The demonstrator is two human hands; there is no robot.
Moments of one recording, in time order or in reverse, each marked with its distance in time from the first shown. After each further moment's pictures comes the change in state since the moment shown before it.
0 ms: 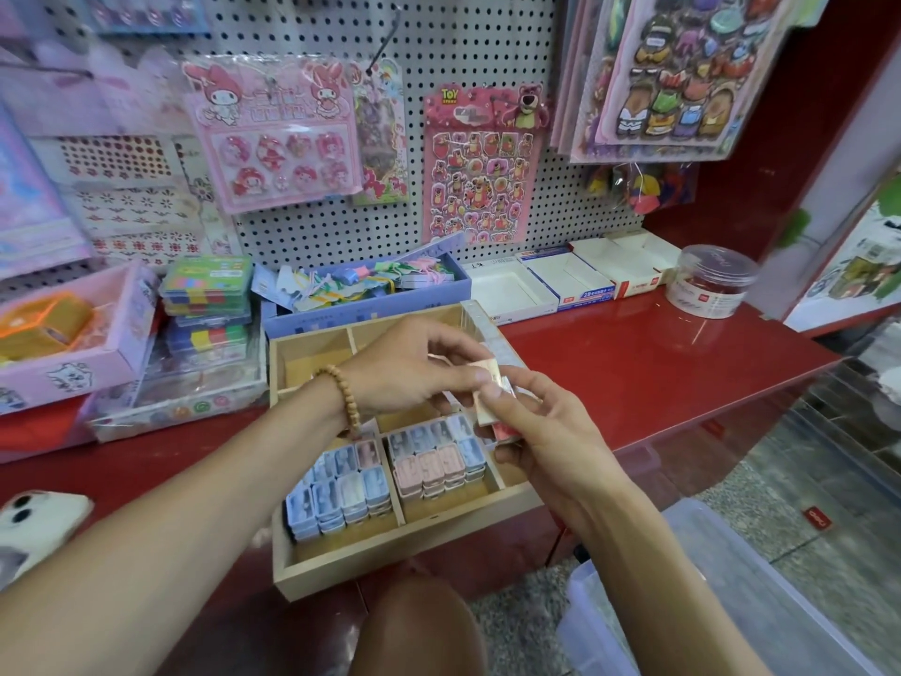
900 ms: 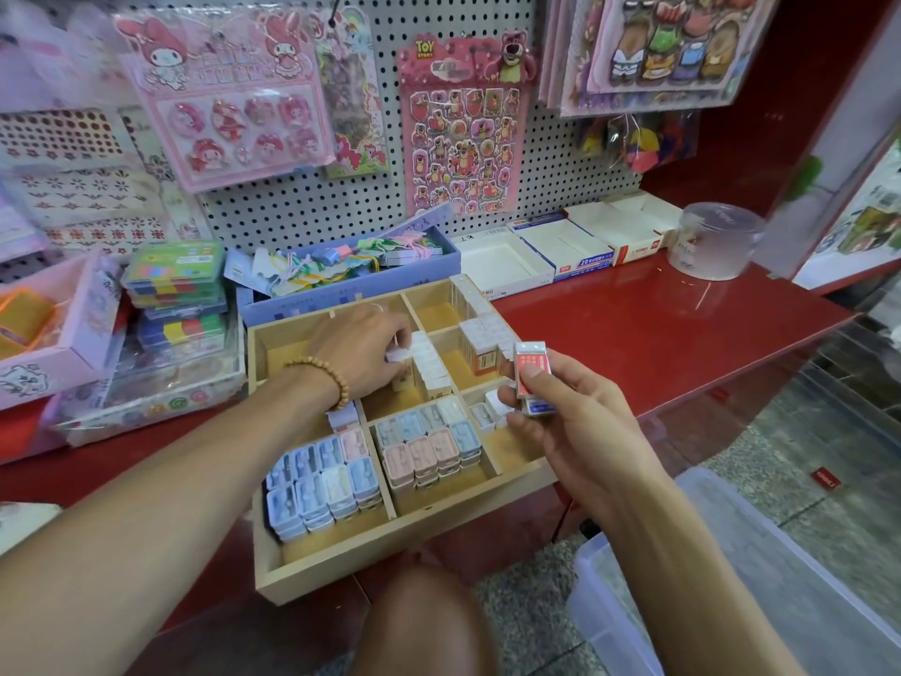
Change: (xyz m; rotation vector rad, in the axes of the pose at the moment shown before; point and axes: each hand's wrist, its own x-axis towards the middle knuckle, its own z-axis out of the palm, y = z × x) left_hand 0.050 -0.080 -0.030 1.049 0.175 0.024; right_hand 0.004 0.008 -0.027 0.220 0.096 -0.020
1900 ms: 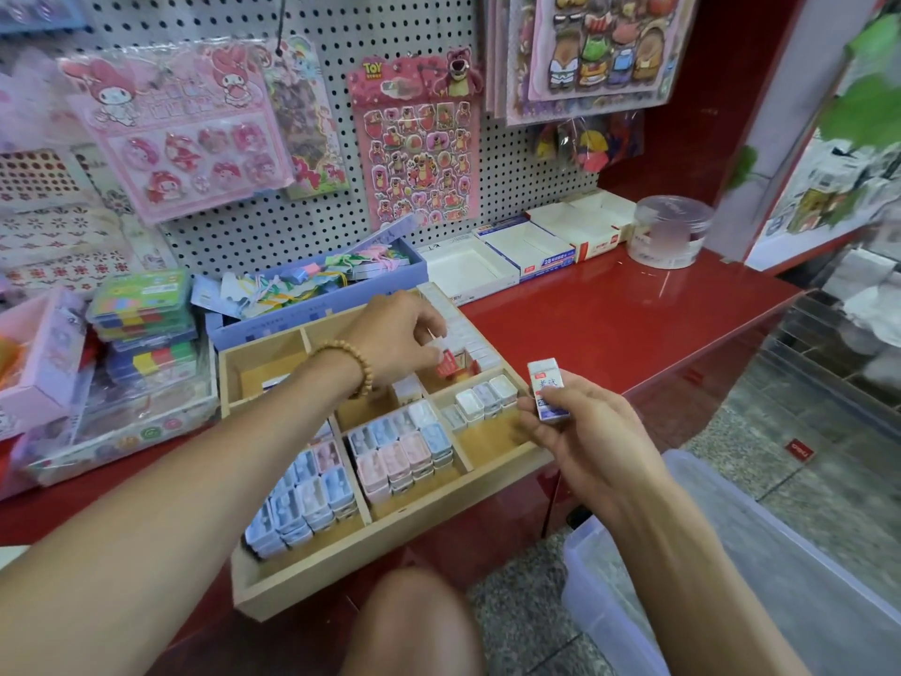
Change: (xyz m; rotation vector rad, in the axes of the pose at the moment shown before) left_hand 0.011 0.069 -0.030 -0.337 -0.068 0.004; right_hand -0.011 -0.005 -0.028 0.100 0.262 0.031
